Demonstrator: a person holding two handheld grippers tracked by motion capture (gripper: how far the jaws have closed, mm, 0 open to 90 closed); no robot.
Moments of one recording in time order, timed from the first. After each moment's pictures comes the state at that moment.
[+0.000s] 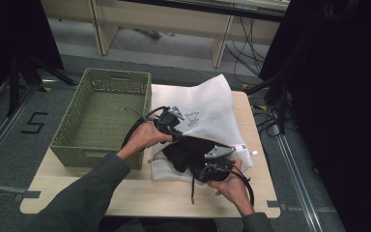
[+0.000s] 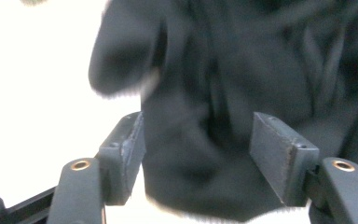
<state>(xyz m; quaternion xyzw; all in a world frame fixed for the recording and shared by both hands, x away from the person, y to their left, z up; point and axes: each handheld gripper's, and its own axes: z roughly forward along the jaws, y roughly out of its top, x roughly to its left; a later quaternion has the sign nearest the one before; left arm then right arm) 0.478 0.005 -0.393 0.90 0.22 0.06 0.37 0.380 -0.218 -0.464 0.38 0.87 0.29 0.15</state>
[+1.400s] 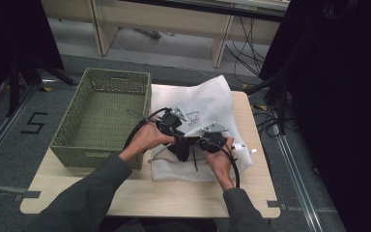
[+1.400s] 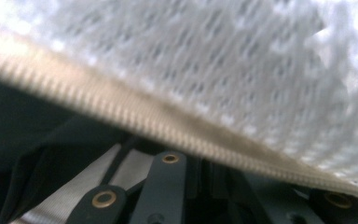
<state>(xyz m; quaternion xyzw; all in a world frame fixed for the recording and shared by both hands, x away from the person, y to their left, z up) 0.474 0.003 -0.394 0.90 0.23 0.07 0.37 0.466 -0.203 -0.469 0.41 0.80 0.33 0.28</state>
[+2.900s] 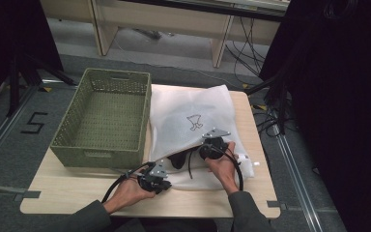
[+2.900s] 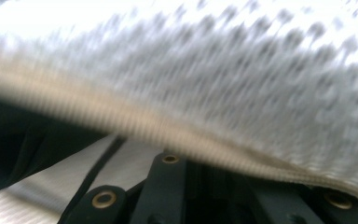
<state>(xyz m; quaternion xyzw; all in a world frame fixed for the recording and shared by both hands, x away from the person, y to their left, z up) 0.360 0.040 -0.510 0.90 0.20 0.04 0.38 0.447 -0.204 -0.466 0.40 0.83 0.33 0.22</state>
